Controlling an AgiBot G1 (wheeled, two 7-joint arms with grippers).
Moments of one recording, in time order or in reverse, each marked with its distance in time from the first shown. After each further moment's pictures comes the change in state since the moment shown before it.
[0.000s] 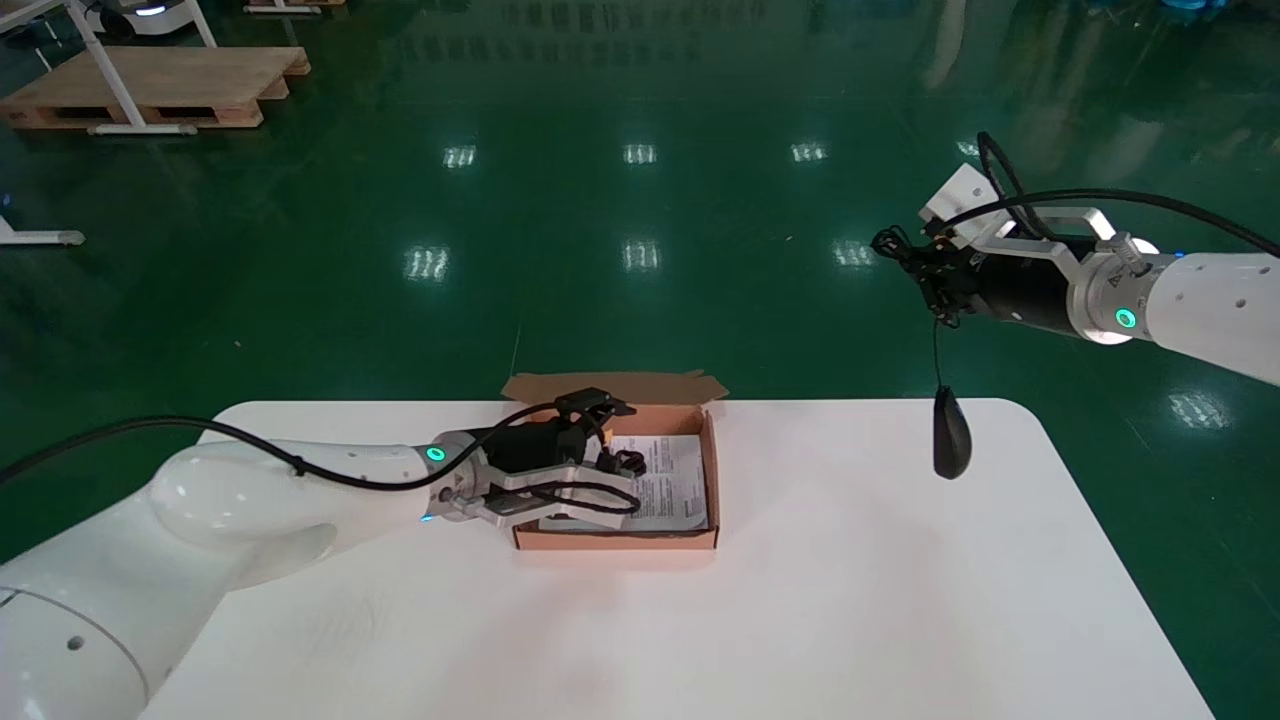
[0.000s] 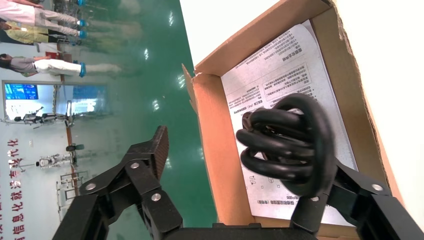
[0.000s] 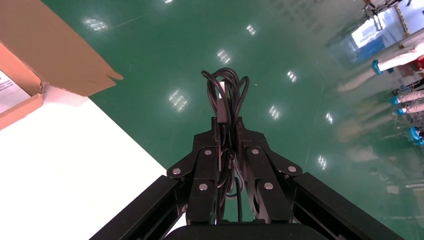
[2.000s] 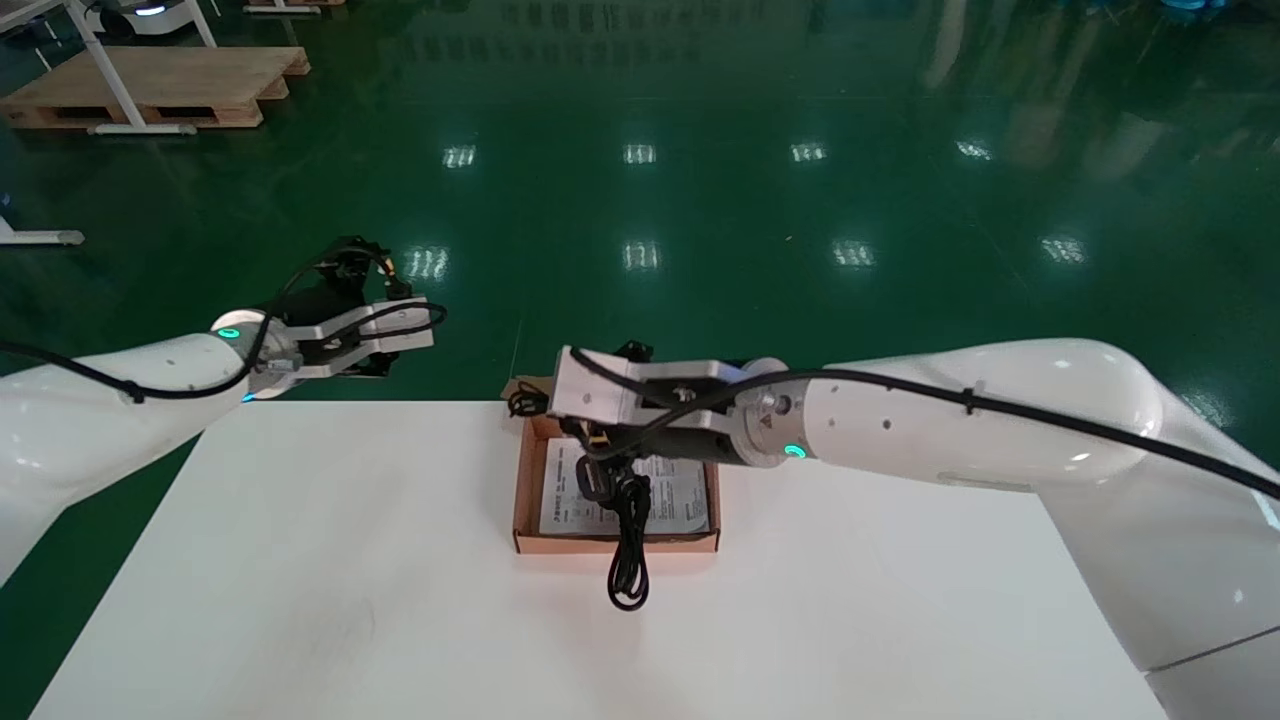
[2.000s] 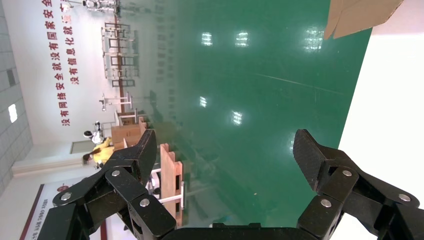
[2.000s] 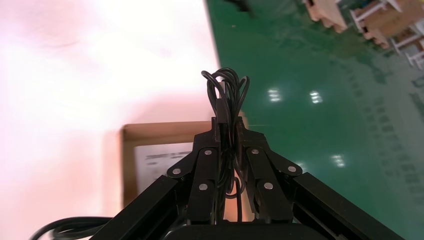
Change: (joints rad) left arm -0.118 -0.170 0.132 -0.004 0.182 -0.366 -0.493; right arm -0.176 -0.240 -0.104 0.297 0.074 -0.166 -0.188
